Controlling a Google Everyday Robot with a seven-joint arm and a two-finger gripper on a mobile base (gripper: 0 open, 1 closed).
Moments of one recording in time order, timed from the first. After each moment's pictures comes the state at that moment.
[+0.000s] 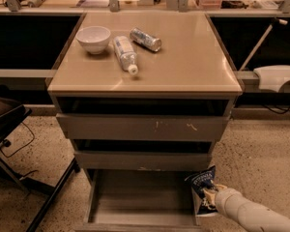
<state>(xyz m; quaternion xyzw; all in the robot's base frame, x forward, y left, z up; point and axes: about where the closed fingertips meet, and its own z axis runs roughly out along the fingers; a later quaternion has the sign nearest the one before) 0.479 -0.267 0.398 -0.19 0.90 0.05 0.38</state>
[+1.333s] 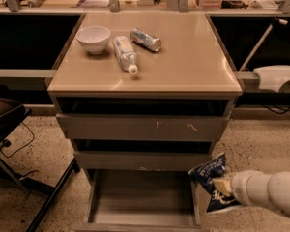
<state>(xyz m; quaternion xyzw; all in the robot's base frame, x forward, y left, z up) 0.431 -0.258 0.570 -0.18 0.93 0.09 0.30</state>
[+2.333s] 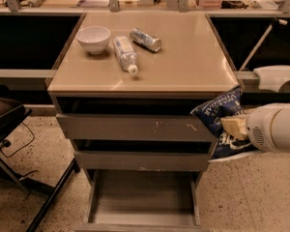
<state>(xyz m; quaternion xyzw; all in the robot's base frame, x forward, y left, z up) 0.467 -0.220 0.836 -0.20 0.89 0.03 0.41</state>
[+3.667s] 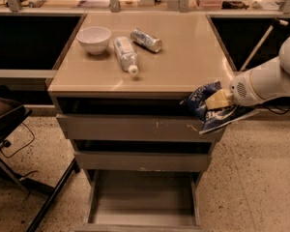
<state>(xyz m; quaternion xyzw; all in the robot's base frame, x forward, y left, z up) 0.567 -0.218 0.802 -0.20 0.93 0.15 0.27</state>
